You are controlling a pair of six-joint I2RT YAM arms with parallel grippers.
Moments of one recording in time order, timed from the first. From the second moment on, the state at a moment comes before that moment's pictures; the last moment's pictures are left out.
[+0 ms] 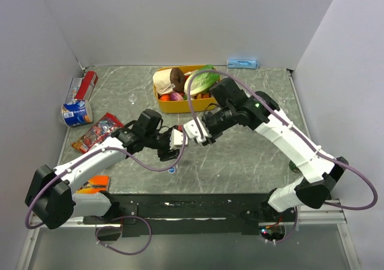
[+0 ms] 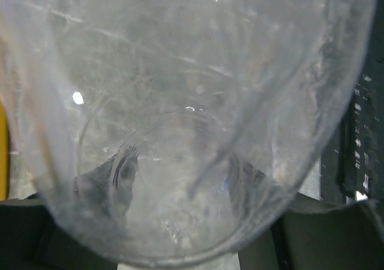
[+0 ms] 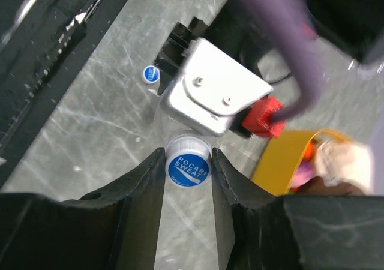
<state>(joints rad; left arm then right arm) -0.66 1.25 0.88 -0.41 0.61 0.72 0.78 1.43 1.66 -1.18 -0.68 -1.31</state>
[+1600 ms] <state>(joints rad) -0.68 1.22 0.87 -0.49 0.60 0.85 0.75 1.35 1.54 -1.13 -0.69 -1.37</state>
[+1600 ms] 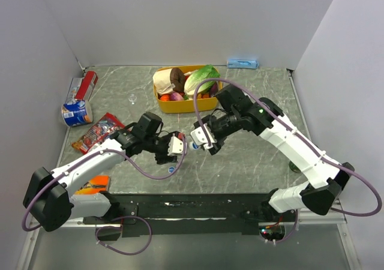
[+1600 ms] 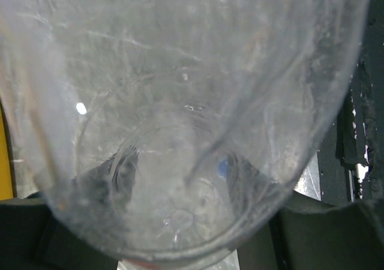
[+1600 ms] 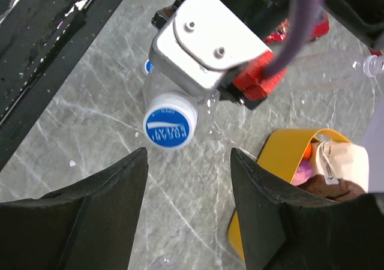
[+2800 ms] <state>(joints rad) -0.81 1.28 0.75 0.04 -0.32 0.47 0.48 1.82 1.91 -1.08 -0.77 -0.10</state>
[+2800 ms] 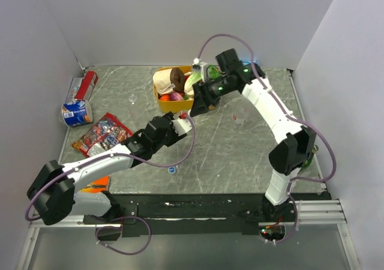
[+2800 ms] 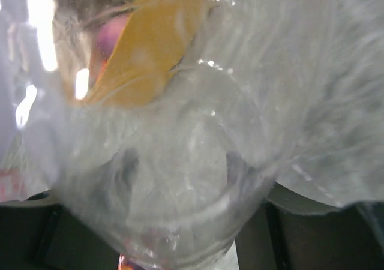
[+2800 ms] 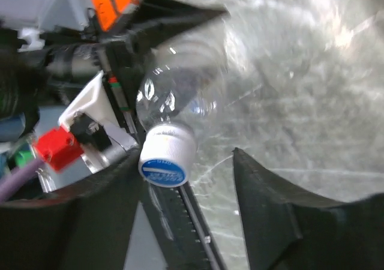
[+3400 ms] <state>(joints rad) -0.63 1.31 1.03 -0.58 0.49 0.95 0.58 1.20 1.43 -0.91 -0.81 -1.11</state>
